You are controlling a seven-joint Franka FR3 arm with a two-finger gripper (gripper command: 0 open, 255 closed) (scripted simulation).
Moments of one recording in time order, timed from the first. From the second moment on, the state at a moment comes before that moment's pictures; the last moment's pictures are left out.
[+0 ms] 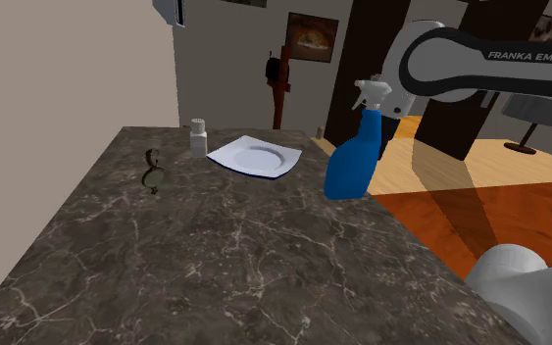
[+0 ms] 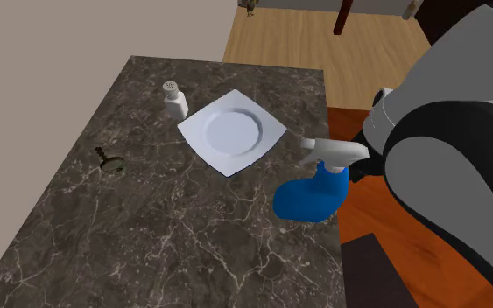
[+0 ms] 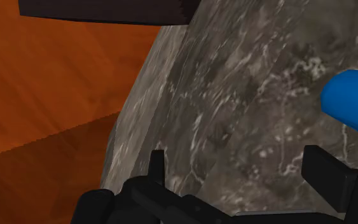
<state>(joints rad) 0.00 -0.74 -0.06 -2.40 0.11 1.70 -0.11</state>
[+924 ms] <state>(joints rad) 0.15 -0.40 0.03 -2.13 0.24 1.80 -0.18</state>
